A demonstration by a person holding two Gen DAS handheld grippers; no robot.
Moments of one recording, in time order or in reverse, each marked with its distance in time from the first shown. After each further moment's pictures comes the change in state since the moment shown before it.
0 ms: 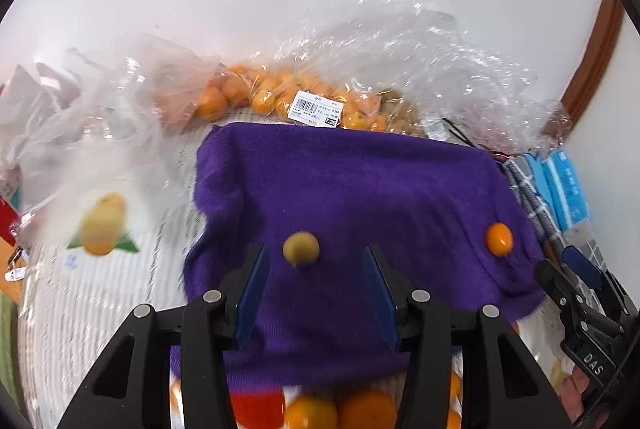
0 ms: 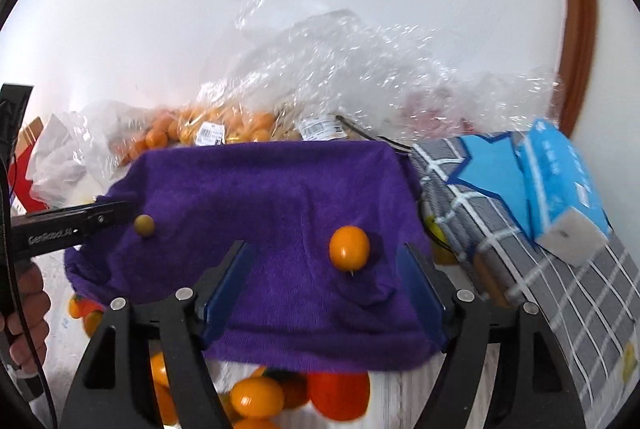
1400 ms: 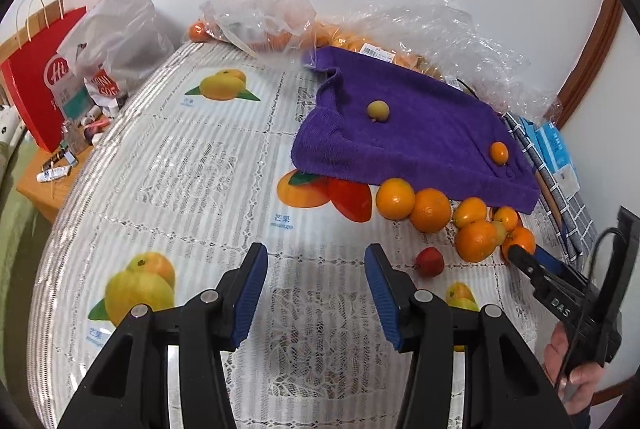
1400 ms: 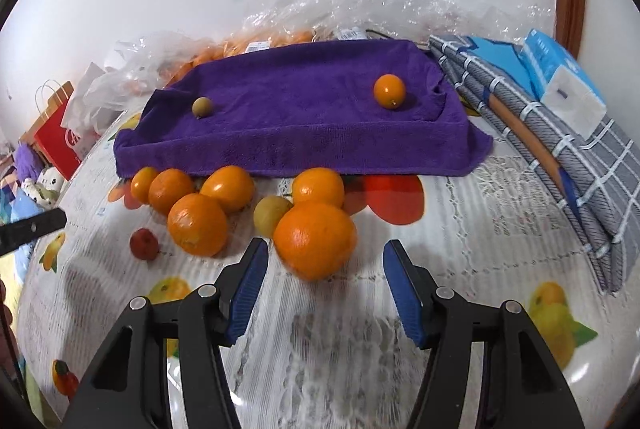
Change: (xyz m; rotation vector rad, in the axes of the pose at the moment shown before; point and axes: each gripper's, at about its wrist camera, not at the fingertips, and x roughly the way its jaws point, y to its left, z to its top) left arm -0.091 0.062 -0.132 -0.124 0.023 0.016; right arm -0.029 0.021 -0.108 0.010 0.138 0.095
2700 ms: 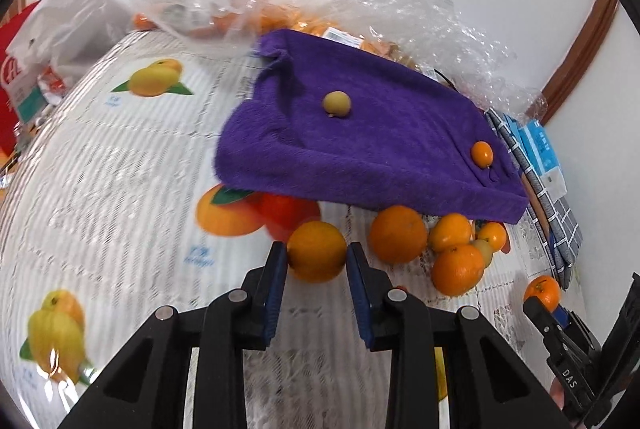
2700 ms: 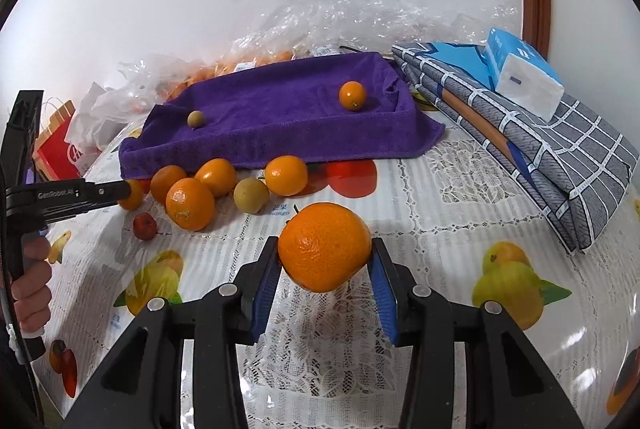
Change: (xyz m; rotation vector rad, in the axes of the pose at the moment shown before) left arm 0.046 -0.024 0.015 0.003 0.022 -0.104; right arm -0.042 -0.020 -0.036 0.037 -0.096 -0.011
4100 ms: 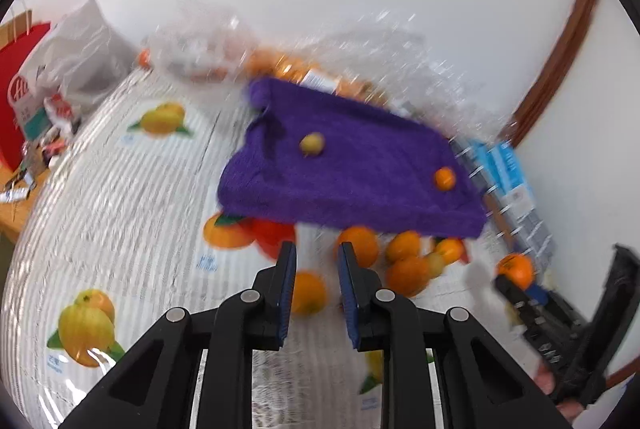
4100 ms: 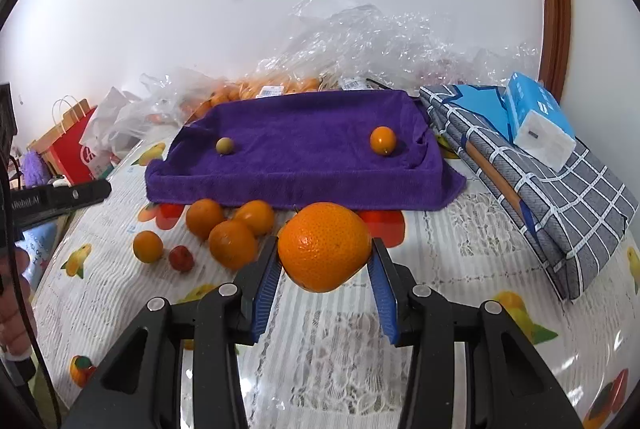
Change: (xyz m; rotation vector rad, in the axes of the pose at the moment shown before) left arm -0.043 -0.010 0.000 0.017 -0.075 -0.032; right arm -0.015 0.028 0.034 -0.059 -0.033 0.010
